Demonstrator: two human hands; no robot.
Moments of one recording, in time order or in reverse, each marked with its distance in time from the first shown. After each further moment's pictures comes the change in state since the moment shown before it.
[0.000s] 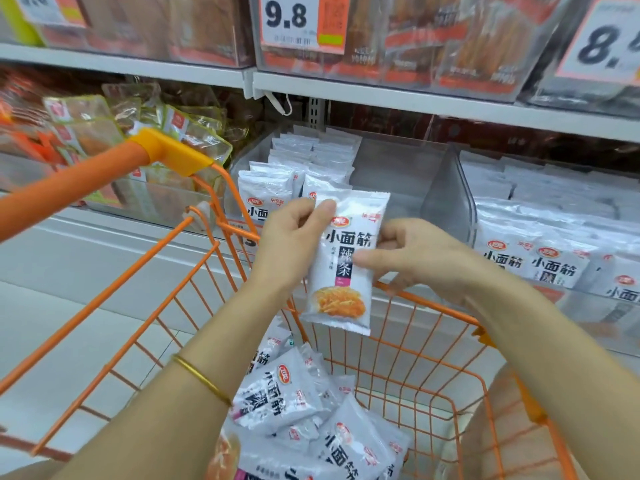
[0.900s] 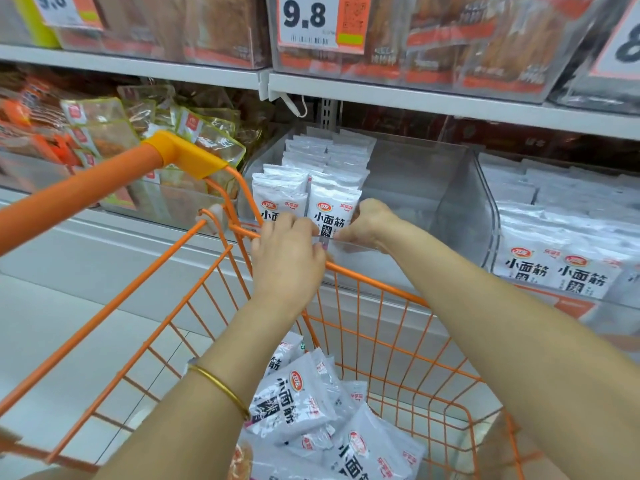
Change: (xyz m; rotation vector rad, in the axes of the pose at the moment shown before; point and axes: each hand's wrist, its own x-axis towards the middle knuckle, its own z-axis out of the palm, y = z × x) left_hand 0.002 -0.022 -0.012 0.982 0.103 0.010; right_hand 0.146 0.017 0.016 -0.153 0.278 0.164
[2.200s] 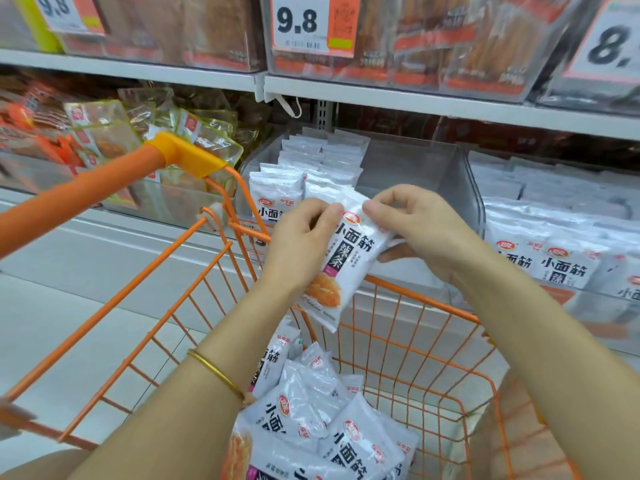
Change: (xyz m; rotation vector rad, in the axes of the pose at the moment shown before) left_hand -0.004 0.022 -0.016 -0.814 -0.065 0.028; right_hand -0.122 -0.003 -0.051 0.314 -0.018 -0.268
